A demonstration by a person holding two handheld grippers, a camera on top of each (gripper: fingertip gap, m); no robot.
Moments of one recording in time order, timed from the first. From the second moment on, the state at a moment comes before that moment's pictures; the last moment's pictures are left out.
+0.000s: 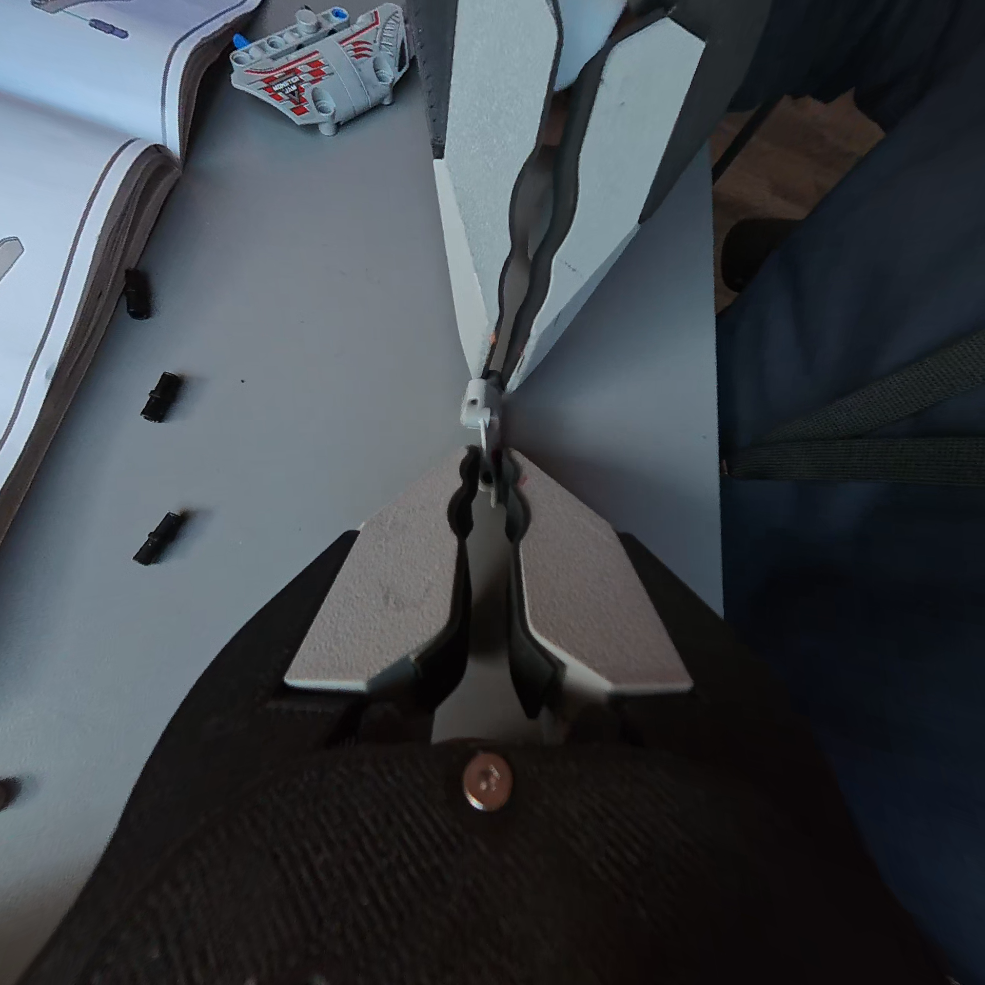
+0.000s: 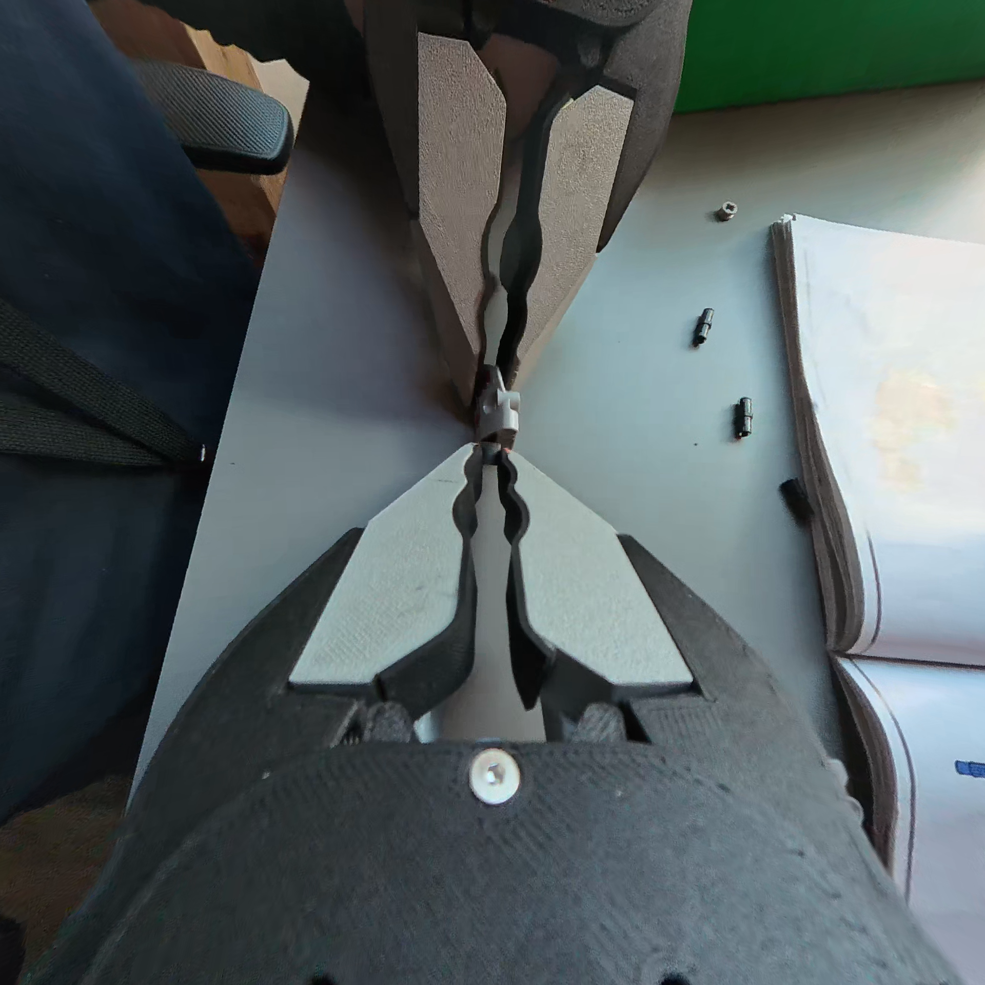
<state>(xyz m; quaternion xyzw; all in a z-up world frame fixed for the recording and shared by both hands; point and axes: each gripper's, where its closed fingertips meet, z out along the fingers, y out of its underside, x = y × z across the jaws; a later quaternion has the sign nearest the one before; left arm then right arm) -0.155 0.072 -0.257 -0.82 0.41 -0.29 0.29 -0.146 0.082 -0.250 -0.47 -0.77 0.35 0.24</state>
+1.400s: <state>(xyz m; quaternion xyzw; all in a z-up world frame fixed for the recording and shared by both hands) -0.154 0.072 -0.257 -0.82 0.41 -0.29 0.29 -0.140 0.084 -0.257 -0.46 -0.79 0.34 0.23</state>
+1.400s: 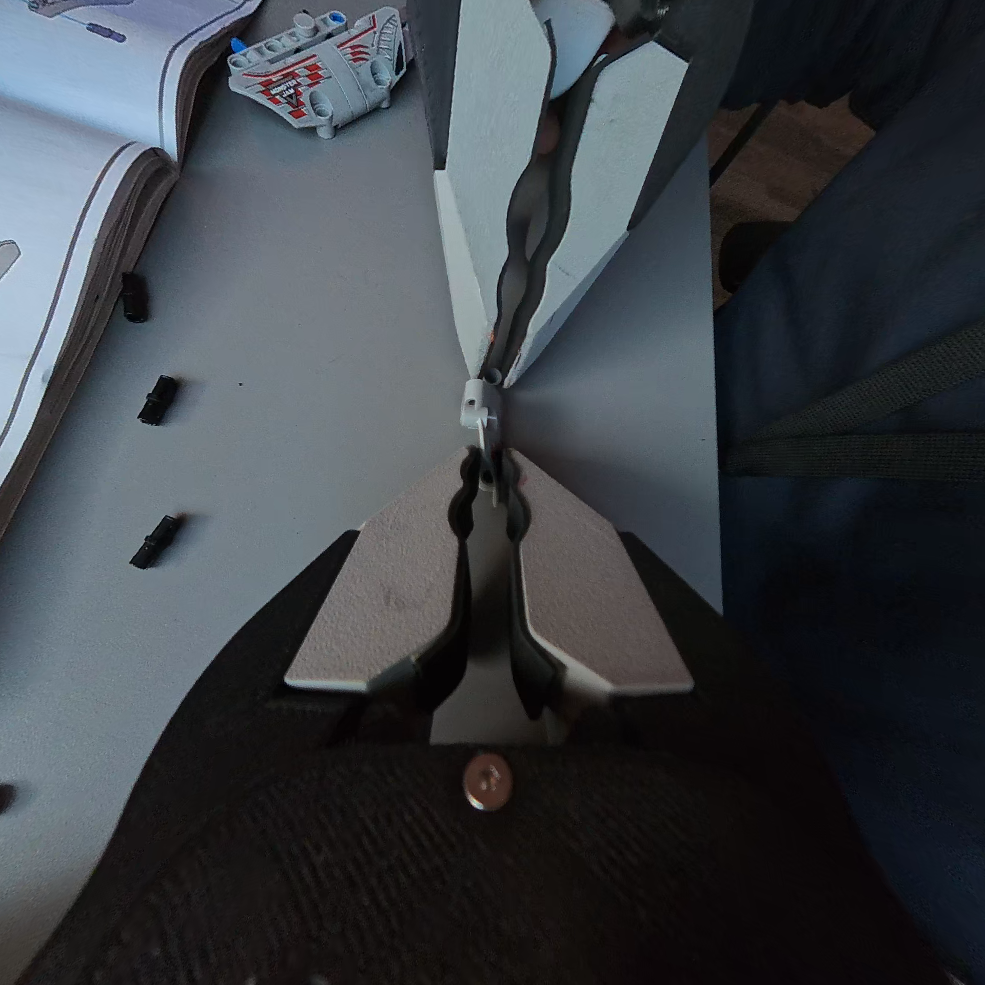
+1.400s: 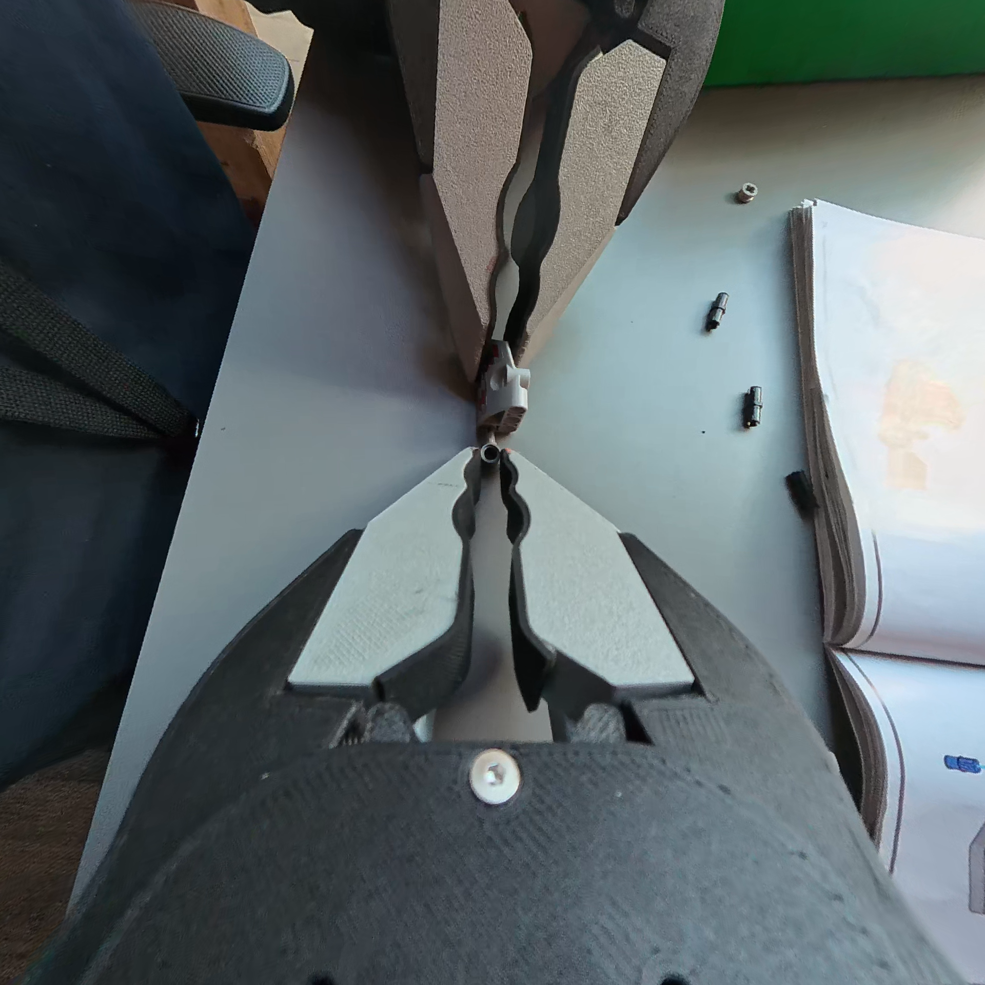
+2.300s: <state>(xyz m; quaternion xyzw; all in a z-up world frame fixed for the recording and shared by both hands) -0.154 0.073 -0.258 -0.82 0.42 -0.26 0.31 -0.140 0.082 -0.259 -0.48 -0.78 0.34 0.21</state>
